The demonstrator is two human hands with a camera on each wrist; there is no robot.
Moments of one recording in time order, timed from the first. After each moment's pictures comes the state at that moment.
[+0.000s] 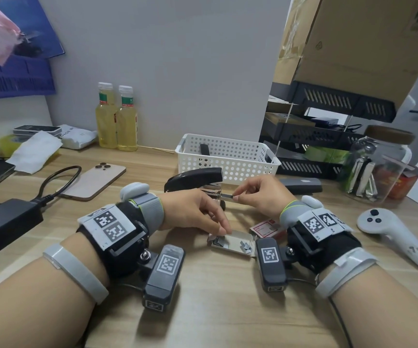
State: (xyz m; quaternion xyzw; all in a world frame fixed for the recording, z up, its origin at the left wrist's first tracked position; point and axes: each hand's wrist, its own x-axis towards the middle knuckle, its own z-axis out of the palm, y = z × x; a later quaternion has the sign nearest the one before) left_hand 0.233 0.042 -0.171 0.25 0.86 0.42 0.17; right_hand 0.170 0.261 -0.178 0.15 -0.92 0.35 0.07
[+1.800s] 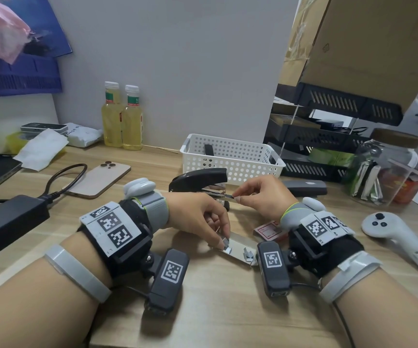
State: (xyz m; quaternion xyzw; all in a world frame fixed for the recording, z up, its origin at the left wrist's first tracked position) left_hand 0.235 0.038 -0.170 0.27 0.88 0.34 0.19; right_hand 0.178 0.249 -0.176 0.17 -0.92 0.33 0.08
